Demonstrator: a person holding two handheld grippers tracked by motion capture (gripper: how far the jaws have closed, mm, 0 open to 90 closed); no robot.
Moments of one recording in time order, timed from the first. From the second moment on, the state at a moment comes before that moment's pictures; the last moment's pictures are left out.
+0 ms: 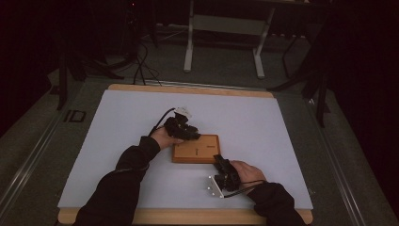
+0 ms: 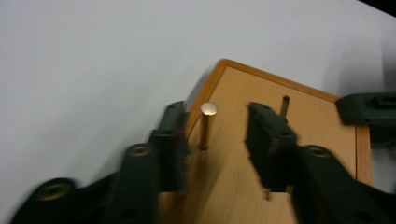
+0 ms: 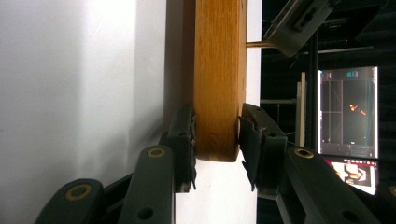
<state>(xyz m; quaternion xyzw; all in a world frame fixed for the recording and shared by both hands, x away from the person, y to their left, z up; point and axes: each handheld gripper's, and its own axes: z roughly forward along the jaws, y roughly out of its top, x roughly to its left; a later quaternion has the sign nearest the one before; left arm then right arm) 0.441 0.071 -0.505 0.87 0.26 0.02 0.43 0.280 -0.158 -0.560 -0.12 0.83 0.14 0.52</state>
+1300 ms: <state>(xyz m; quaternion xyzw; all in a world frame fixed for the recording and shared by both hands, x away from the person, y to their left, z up) 0.318 0.170 -0.481 0.81 0.29 0.13 0.49 0.321 -0.163 -0.490 -0.10 0.89 0.19 0.39</state>
